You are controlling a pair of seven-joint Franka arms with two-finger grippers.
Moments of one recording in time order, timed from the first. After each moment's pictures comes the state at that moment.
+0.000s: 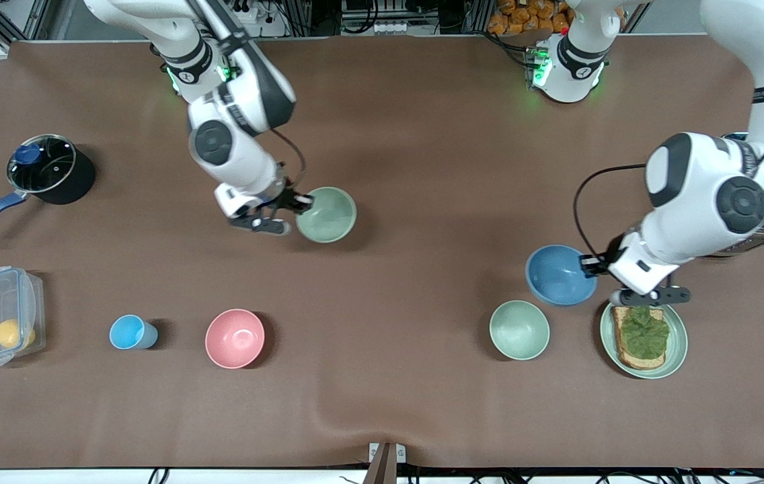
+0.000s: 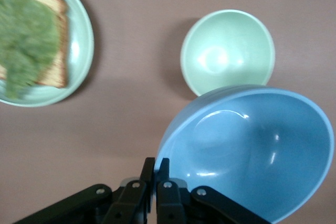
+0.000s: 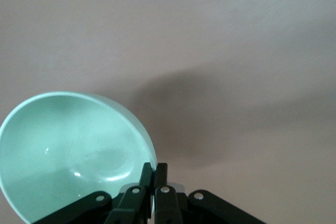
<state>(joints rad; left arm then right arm) 0.12 0.34 -0.35 -1.78 0.01 2.11 -0.29 0.57 0.25 0.05 -2.13 0.26 2.38 0.69</state>
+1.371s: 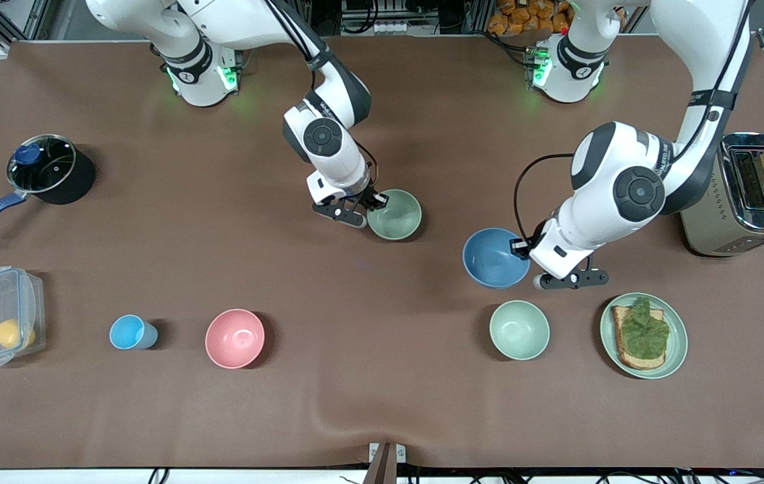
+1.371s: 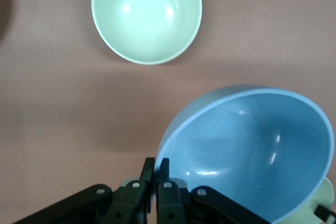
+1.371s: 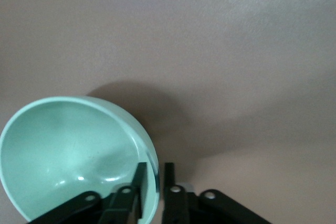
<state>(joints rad) -0.01 0.37 -0.38 -1.78 -0.03 2.08 -0.44 0.77 0.51 0.05 -1.95 0.26 2.54 1.01</state>
